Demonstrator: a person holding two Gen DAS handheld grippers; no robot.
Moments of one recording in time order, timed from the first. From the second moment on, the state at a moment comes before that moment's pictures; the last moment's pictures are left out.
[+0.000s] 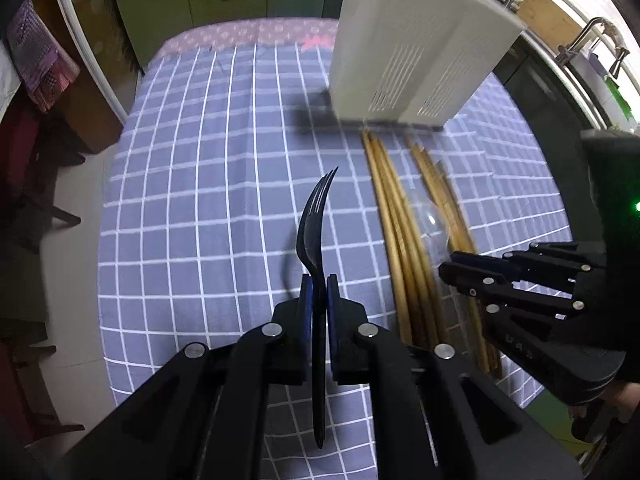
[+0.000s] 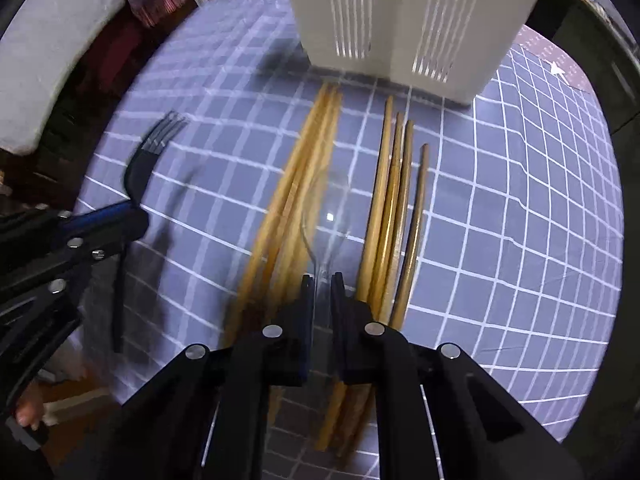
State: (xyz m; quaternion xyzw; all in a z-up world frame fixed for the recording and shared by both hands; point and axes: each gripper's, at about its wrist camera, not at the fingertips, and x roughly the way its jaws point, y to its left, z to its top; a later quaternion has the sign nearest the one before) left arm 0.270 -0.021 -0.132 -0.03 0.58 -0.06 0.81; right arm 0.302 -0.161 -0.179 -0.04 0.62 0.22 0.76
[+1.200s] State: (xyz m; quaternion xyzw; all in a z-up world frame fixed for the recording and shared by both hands) left arm 0.399 -0.077 -0.023 -0.01 0.26 -0.07 0.96; right arm 0.292 -0.308 -0.039 0.14 0.39 0.31 0.86
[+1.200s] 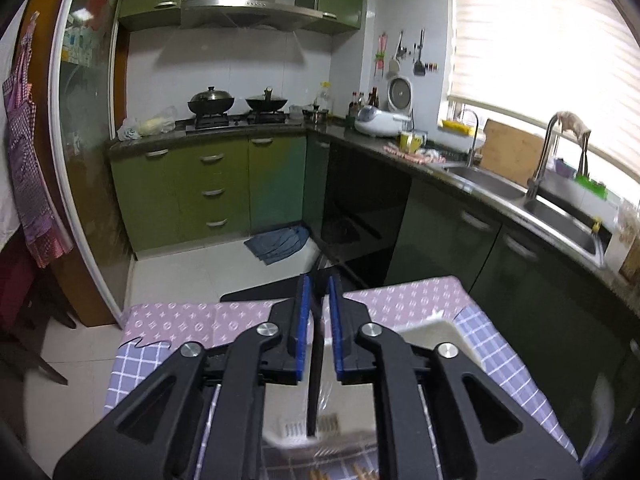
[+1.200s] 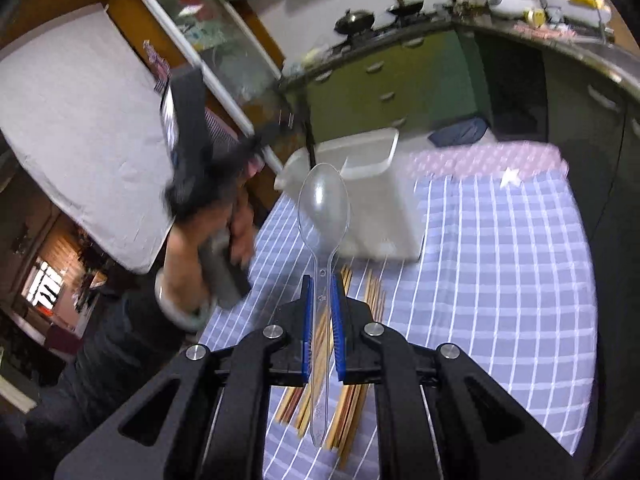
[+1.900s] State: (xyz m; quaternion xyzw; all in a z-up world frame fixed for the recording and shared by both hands) left arm 0.314 -0.059 -0.027 0.04 0.28 -0.09 0.95; right arm 0.440 -0.246 0.008 0.09 0.22 0.15 0.96
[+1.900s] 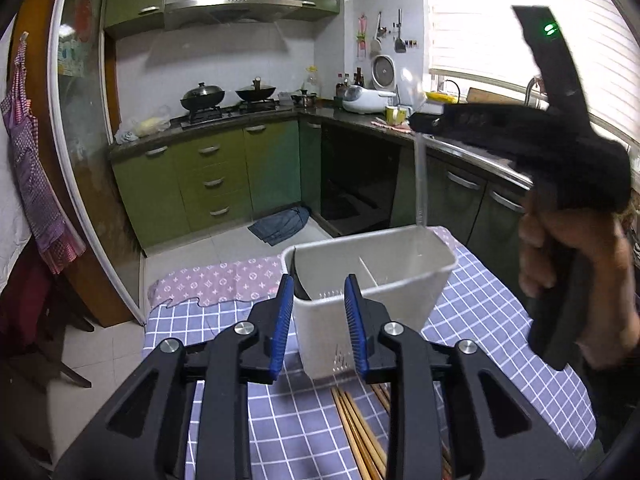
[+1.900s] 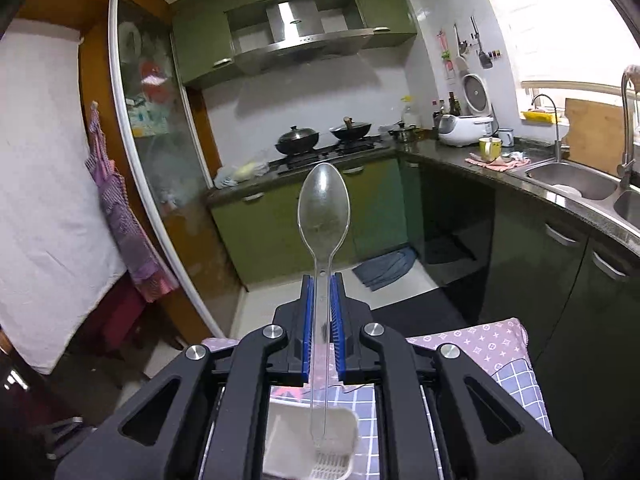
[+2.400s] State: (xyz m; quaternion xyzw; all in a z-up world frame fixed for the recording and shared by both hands) left arm 0.305 -0.056 -0.039 0.05 0.33 -0.08 0.94; right arm 0.389 -0.245 -0.044 0.00 0.26 0.16 0.95
